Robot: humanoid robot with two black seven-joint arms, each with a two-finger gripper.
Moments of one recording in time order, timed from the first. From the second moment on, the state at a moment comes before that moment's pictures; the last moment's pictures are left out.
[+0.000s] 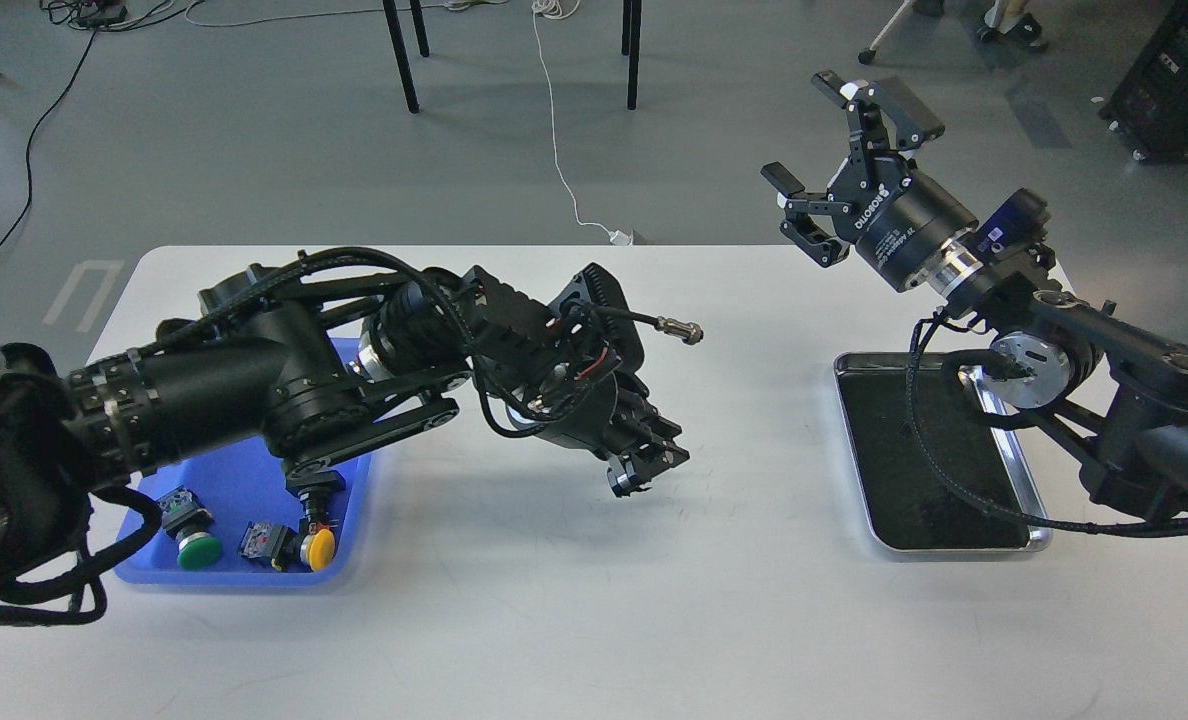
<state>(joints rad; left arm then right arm) -1.15 0.09 -0.15 -1.07 2.12 -0.49 -0.49 0.91 -0.45 0.38 0.96 -0.14 0.34 0.49</state>
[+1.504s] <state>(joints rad) -1.11 -0.04 0.00 -0.78 1.93 -0.49 -0.49 0.88 -0.45 0.38 0.96 -0.14 0.34 0.49</state>
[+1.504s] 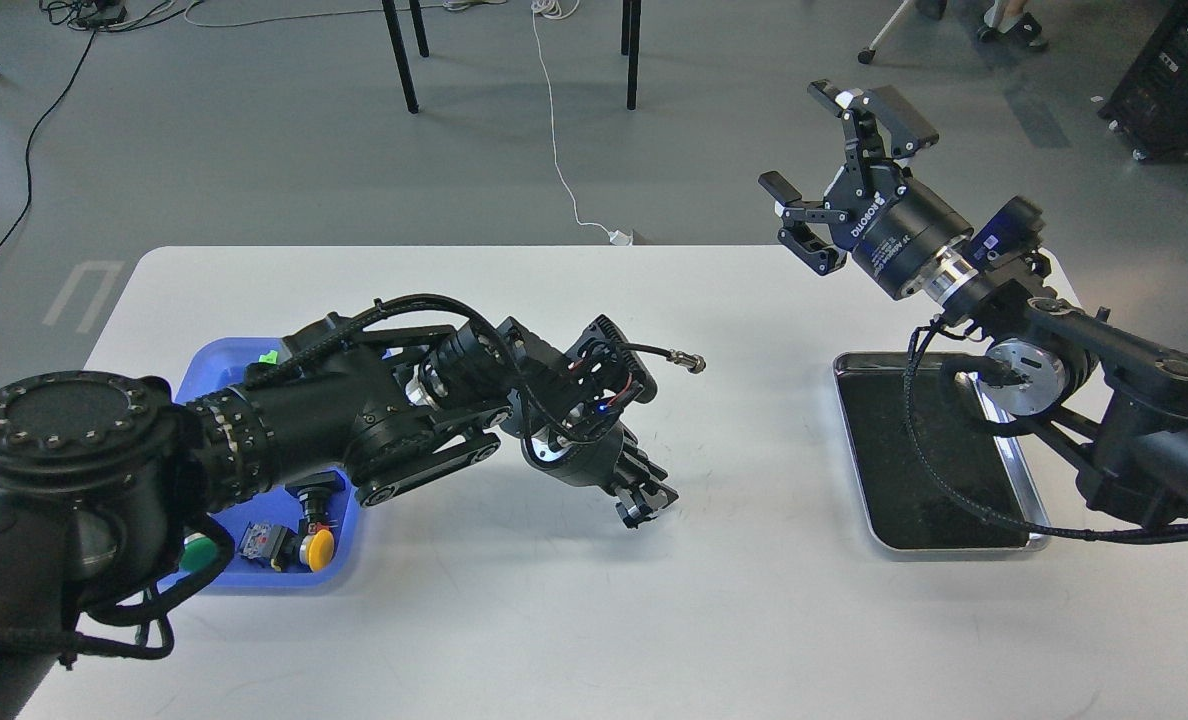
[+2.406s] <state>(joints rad) -1.05 0.25 -0.16 -0.92 1.40 -0.41 -0.49 0.84 -0.57 0.34 0.97 -0.20 0.40 0.49</state>
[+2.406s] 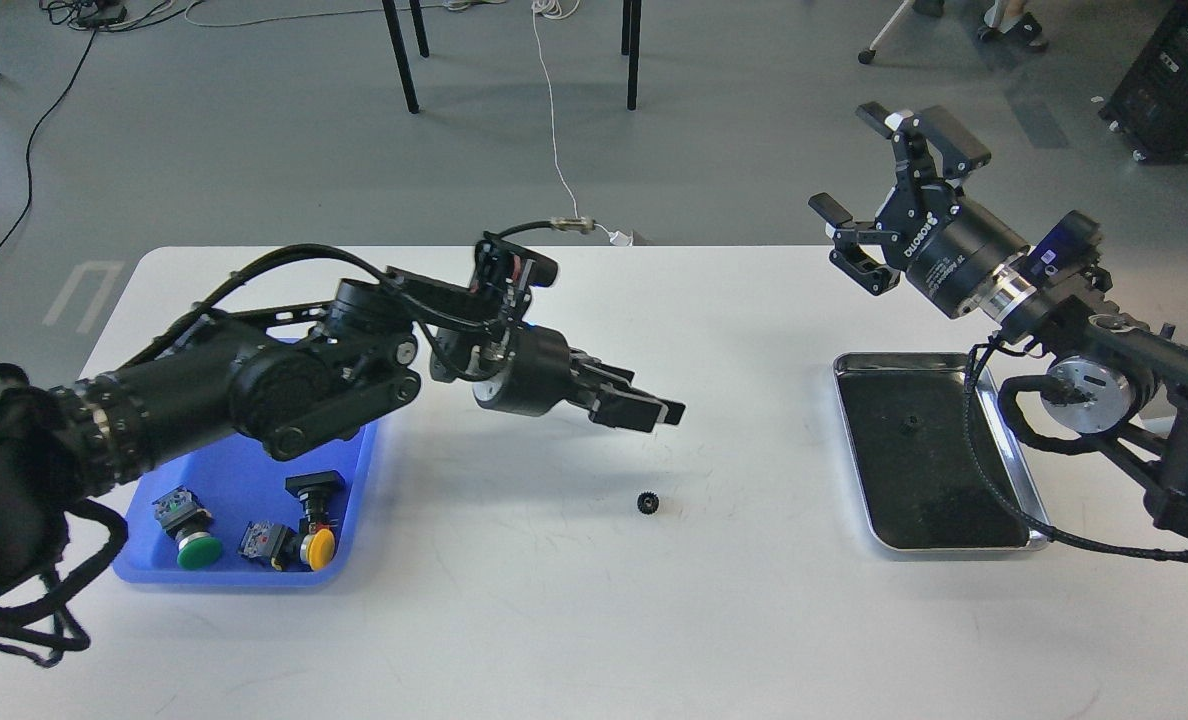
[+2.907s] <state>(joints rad) -0.47 0.52 -0.84 -1.17 0.76 -0.33 -0.49 0.95 -0.55 0.11 0.98 -1.05 0.42 0.49</state>
